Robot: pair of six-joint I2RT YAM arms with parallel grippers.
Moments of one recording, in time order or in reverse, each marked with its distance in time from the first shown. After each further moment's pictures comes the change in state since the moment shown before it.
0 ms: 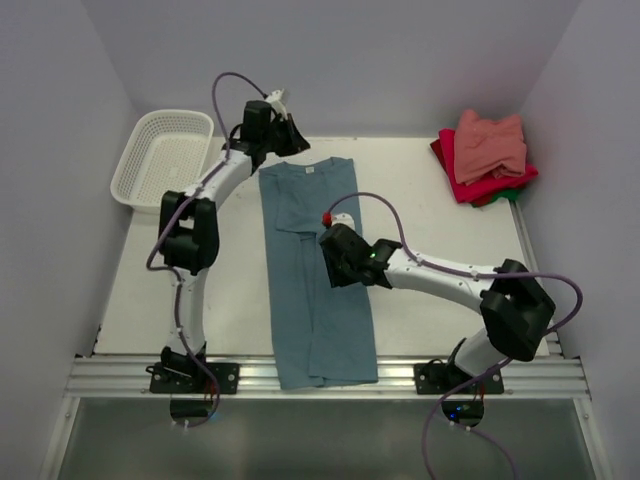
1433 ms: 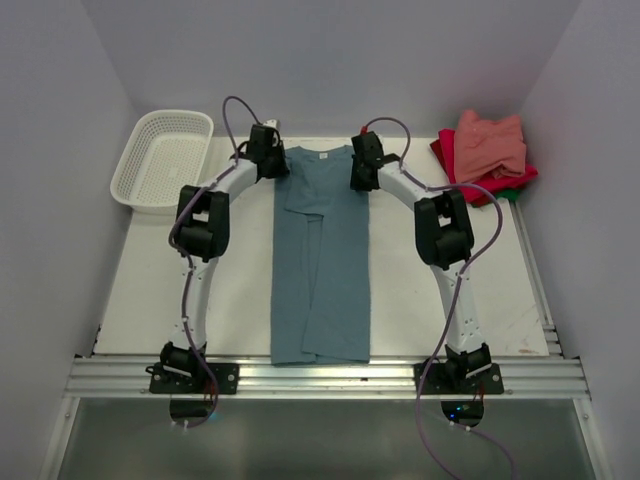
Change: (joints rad) left arm 0.036 0.172 0.047 -0.138 -0.329 0.090; right arm -0.577 0.834 0.949 0.019 -0.098 -0.161
